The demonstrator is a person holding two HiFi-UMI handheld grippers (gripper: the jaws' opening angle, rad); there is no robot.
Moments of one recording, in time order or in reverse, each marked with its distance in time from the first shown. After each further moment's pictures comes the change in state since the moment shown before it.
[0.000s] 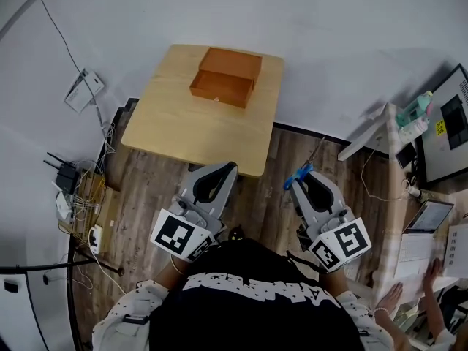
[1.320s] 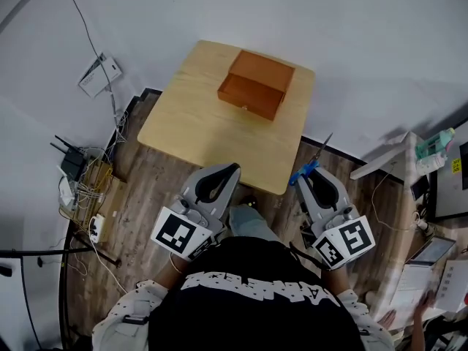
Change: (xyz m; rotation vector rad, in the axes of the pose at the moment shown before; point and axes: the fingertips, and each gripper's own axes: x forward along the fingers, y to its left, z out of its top) left arm -0.009 0.084 -0.010 0.016 0.033 0.088; right arm 0.097 0.004 0.004 -0.019 0.013 0.095
